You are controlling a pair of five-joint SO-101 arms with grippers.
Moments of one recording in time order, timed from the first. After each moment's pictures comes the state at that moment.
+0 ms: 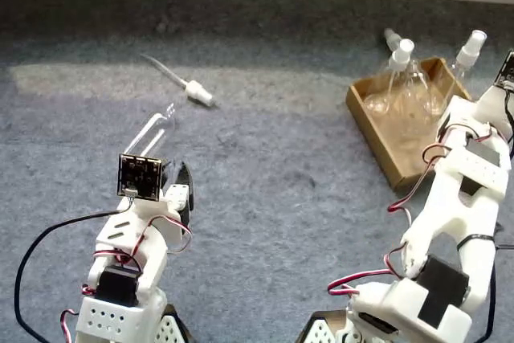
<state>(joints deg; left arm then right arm) 6.0 -104.2 95.9 43.9 8.7 27.3 -7.8 28.1 19.2 4.7</state>
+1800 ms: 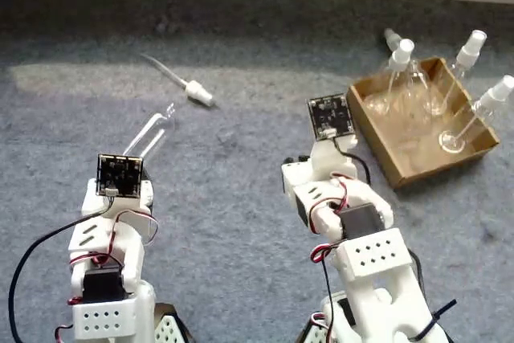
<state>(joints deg) -12.2 -104.2 95.6 43.9 -8.4 -20.0 -53.4 60.7 43.9 -2.2</state>
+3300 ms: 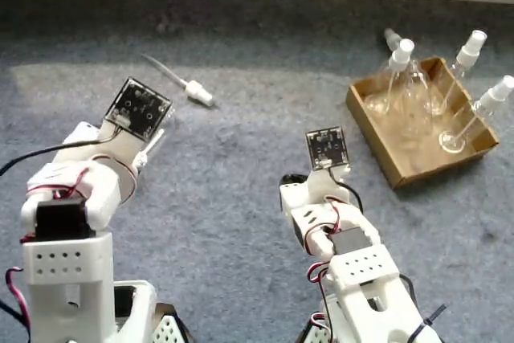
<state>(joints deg) -10.2 -57.3 41.5 67.7 -31.3 -20.4 -53.7 80.7 21.9 -2.9</state>
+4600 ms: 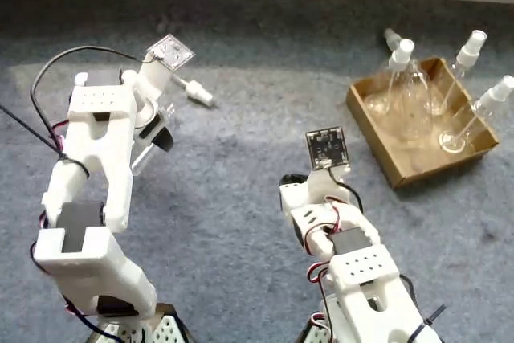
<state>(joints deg) -10.1 10.9 4.8 68.3 -37.0 -20.4 -53.7 80.7 21.9 -3.0</state>
